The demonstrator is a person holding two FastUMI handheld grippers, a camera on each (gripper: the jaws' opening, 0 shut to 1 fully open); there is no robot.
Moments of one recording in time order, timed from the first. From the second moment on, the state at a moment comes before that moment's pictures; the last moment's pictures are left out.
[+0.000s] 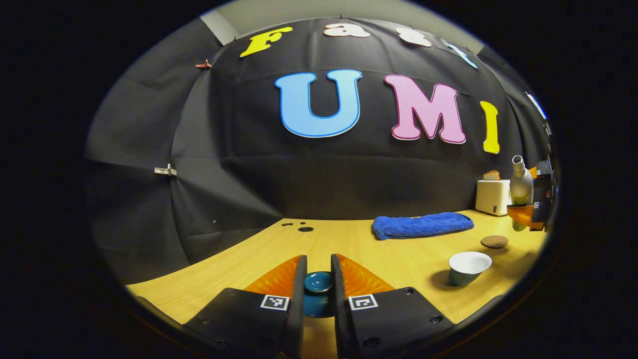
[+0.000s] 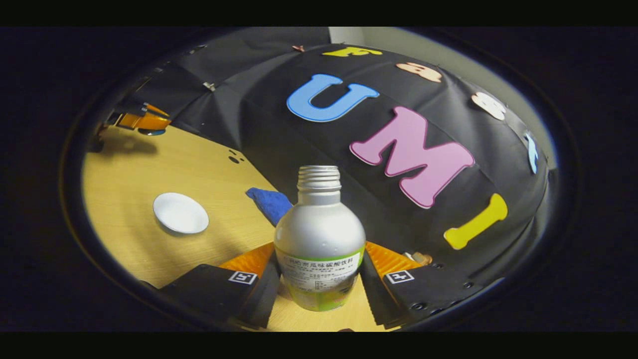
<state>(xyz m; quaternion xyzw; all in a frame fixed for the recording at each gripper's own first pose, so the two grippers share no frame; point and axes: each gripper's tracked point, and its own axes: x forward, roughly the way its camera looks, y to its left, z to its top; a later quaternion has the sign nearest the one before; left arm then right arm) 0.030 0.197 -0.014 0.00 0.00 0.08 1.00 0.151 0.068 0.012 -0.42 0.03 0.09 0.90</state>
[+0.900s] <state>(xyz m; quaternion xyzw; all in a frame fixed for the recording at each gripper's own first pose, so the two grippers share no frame) 0.035 0.191 -0.013 0.00 0.00 0.06 1.00 0.170 0.104 -0.042 -0.67 -0.03 0.15 0.73</state>
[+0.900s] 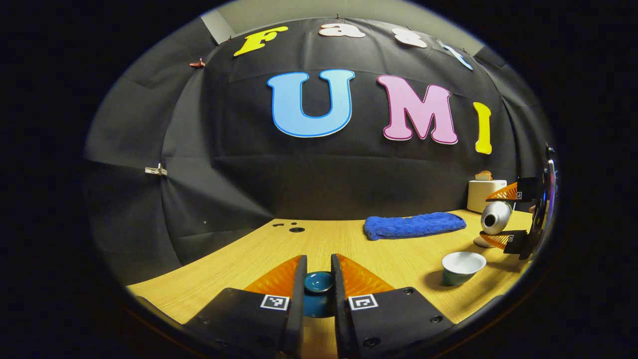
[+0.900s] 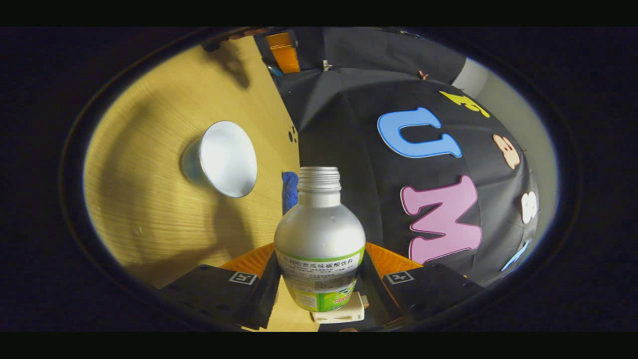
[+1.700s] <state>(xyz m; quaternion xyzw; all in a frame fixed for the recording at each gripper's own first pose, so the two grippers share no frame) 0.035 0.187 -0.011 0.00 0.00 0.05 1.00 0.176 0.119 -0.057 -0.77 -0.07 0.17 0.61</state>
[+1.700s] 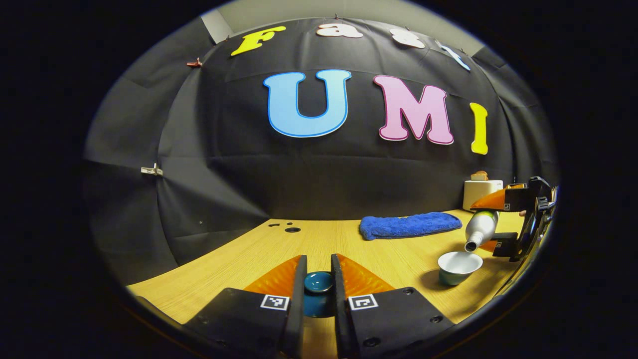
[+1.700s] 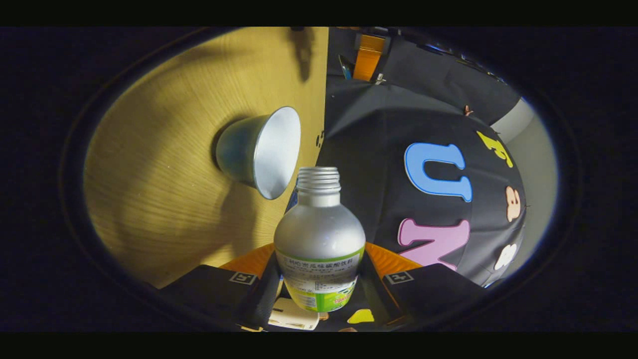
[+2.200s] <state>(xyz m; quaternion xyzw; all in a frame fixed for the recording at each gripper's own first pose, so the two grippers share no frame) 0.035 0.185 -0.011 0.00 0.00 0.04 1.00 0.181 0.120 -0.057 -0.80 -0.08 0.18 0.57</state>
